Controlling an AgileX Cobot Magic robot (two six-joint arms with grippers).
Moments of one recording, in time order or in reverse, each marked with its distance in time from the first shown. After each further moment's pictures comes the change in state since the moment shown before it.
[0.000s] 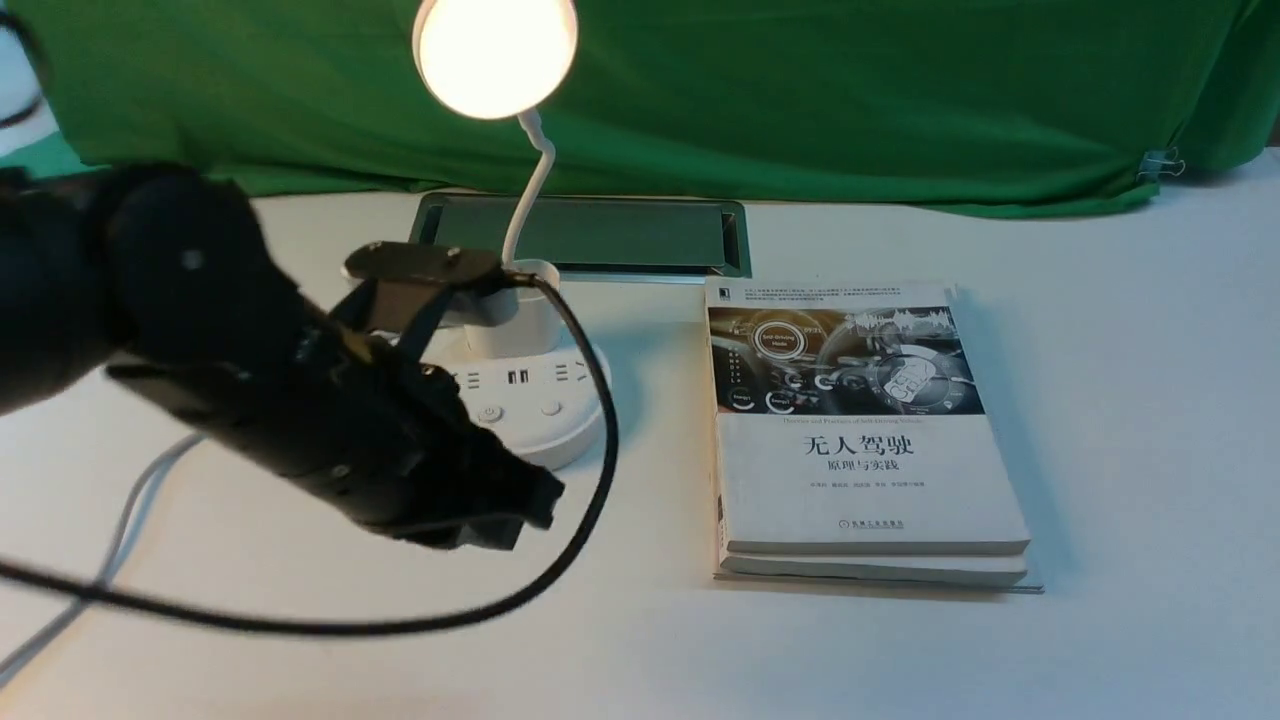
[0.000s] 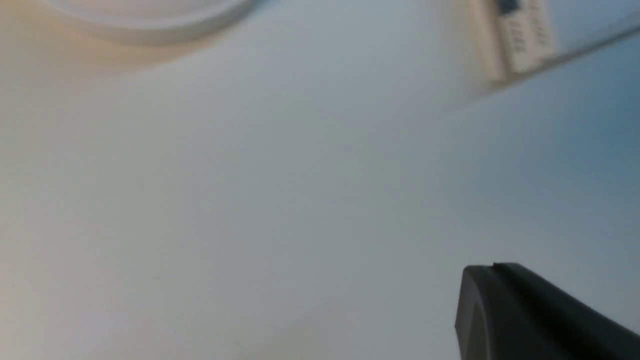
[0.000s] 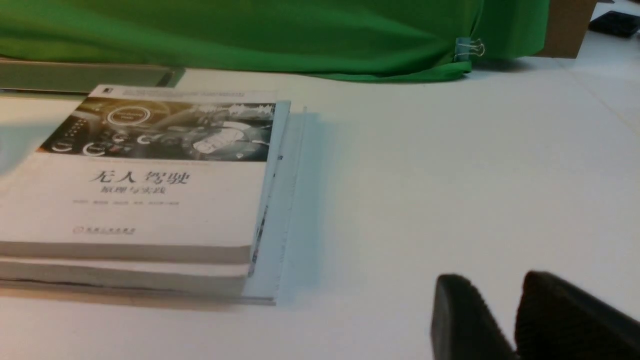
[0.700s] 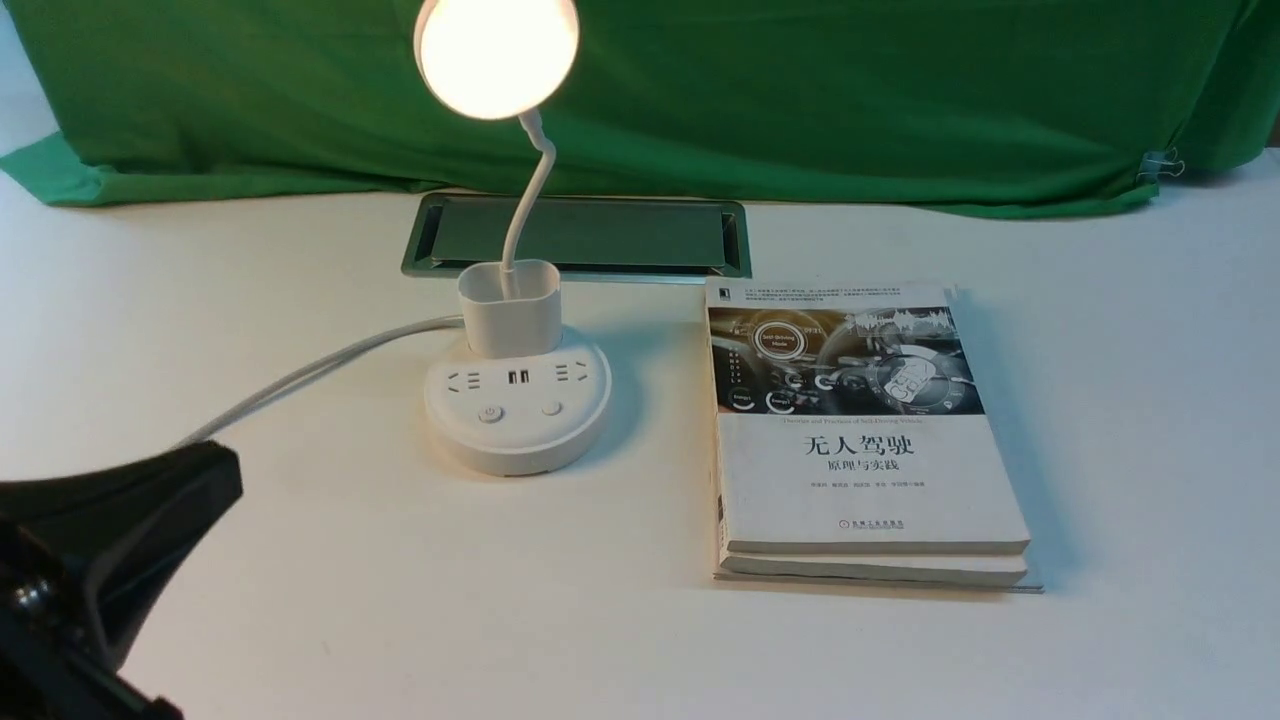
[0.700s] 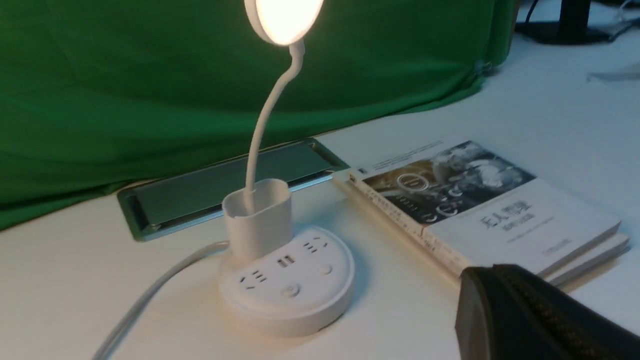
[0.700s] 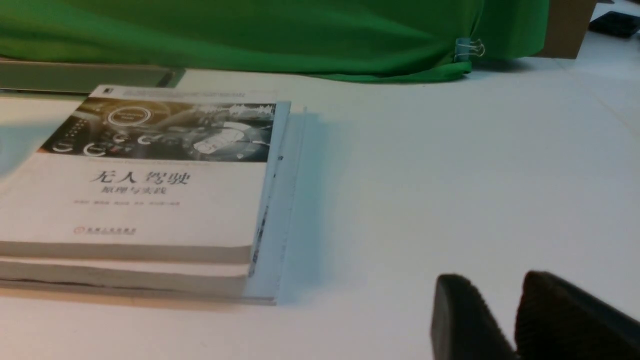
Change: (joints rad) right arm 0.000 0.000 0.000 0.000 0.000 0.000; left arm 0.000 -0.924 0.569 0.138 -0.561 0.139
